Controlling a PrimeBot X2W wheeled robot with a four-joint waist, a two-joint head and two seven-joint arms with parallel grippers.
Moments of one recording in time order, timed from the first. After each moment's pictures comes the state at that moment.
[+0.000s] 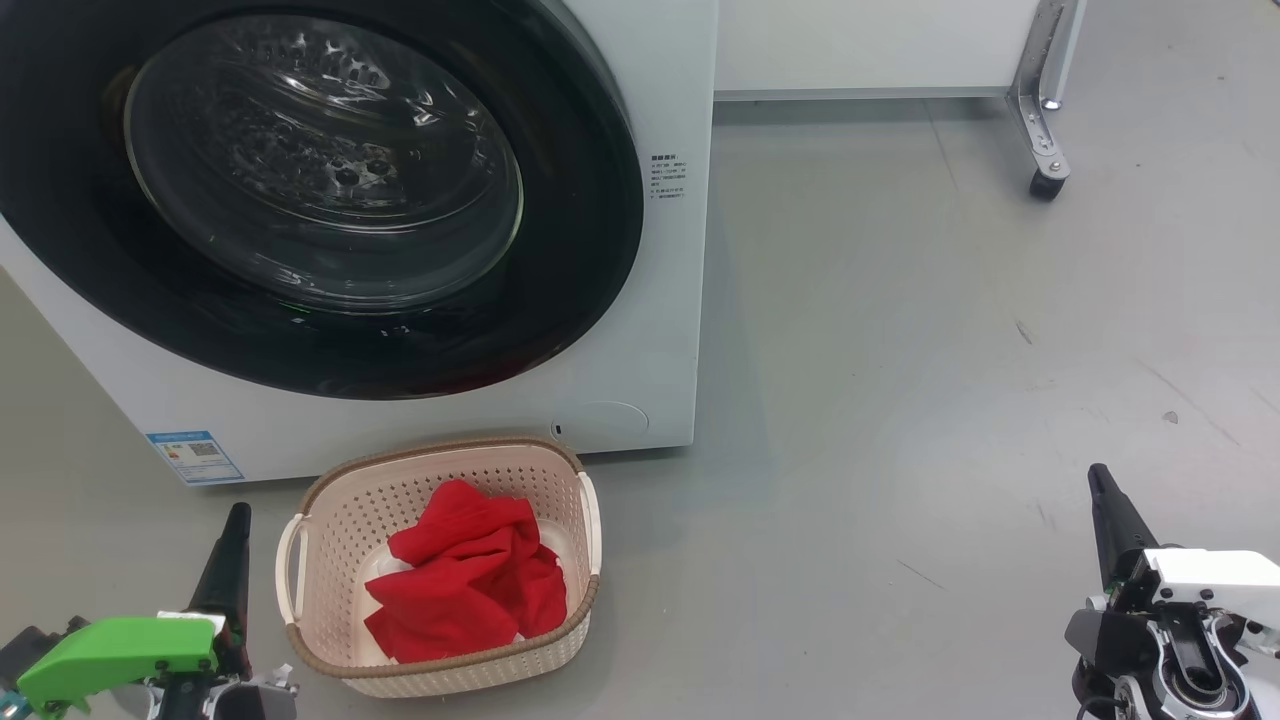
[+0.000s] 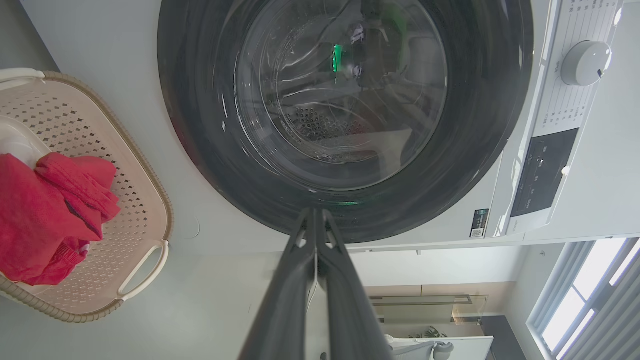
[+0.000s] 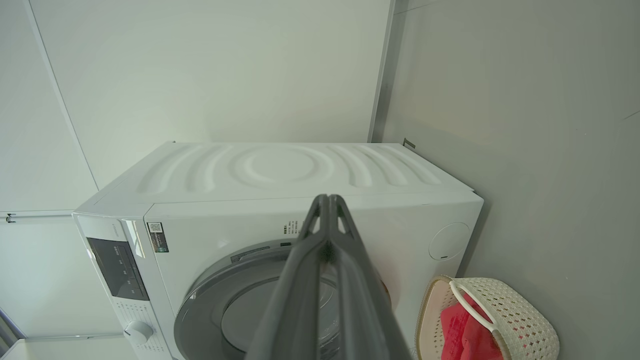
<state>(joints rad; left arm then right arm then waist) -0.07 0.04 0.09 0.28 -1.59 -0.13 0.12 -0.06 -0.03 -0.14 0.28 1.60 0.12 0.11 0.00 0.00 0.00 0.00</state>
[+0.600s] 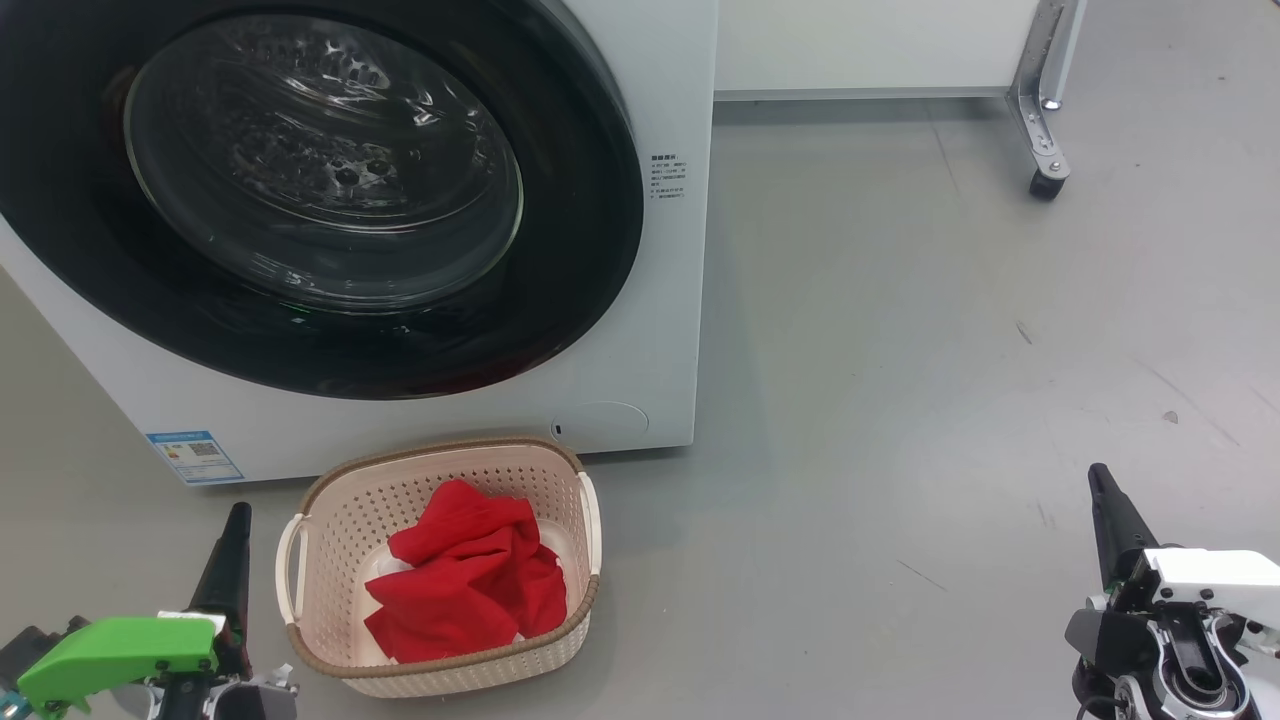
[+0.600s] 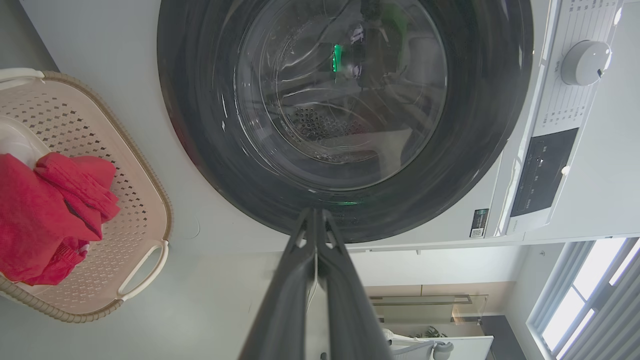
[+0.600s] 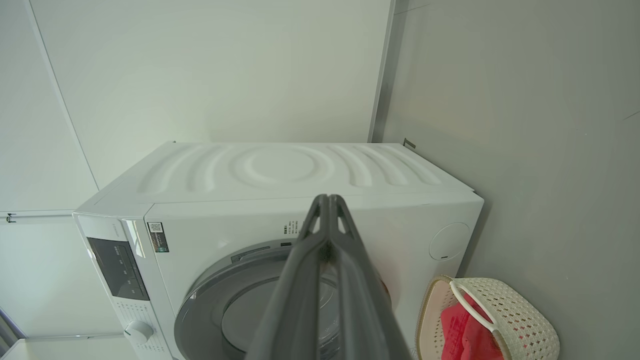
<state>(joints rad) -0.07 0.04 0.09 0.28 -1.59 -0.13 0.12 -0.06 -0.03 -0.14 0.28 1.60 0.12 0.11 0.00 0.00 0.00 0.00</state>
